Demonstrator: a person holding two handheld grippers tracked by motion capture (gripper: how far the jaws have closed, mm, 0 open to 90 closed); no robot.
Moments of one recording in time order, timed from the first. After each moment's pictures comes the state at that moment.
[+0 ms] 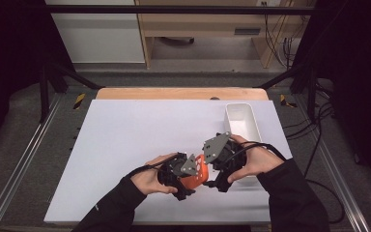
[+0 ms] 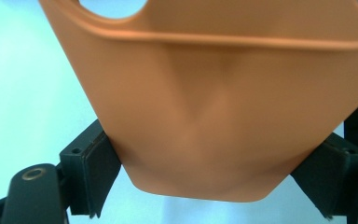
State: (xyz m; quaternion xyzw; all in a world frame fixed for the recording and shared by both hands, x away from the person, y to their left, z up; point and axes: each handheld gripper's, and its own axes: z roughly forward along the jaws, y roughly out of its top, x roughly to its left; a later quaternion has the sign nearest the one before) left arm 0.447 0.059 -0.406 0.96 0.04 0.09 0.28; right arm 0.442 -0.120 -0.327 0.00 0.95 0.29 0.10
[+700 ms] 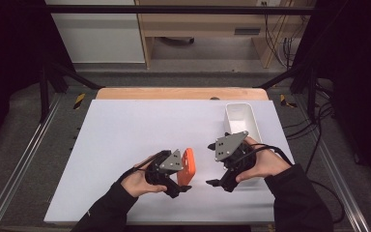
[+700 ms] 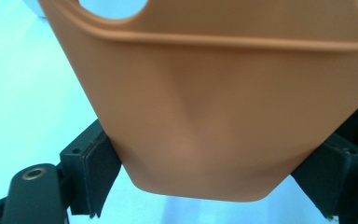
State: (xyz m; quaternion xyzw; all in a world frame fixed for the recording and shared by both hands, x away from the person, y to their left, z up) left arm 0.447 0.094 -0.410 0.92 0.08 0.08 0.38; right arm 0.443 -0.142 -0.336 0.03 0.93 0.36 0.10
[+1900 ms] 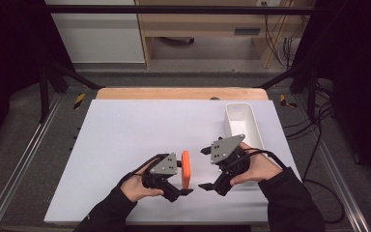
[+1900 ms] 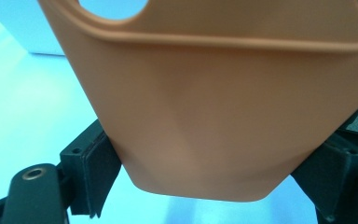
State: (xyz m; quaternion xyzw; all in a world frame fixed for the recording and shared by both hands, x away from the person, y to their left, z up) left arm 0.440 0.099 -0.416 0.88 0.06 0.07 0.46; right arm 0.440 -0.131 -0.348 0.03 0.91 0.40 0.07
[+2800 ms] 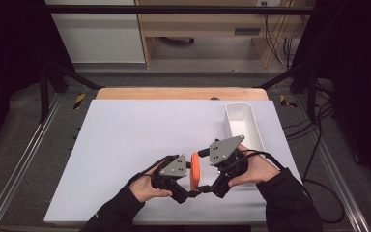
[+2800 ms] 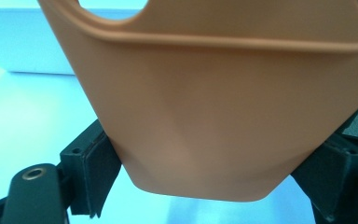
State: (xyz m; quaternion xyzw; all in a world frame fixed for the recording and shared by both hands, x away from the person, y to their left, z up) left arm 0.439 0.076 -0.420 0.88 0.03 0.06 0.46; right arm 0.436 -0.125 -0.348 0.02 0.90 0.42 0.06
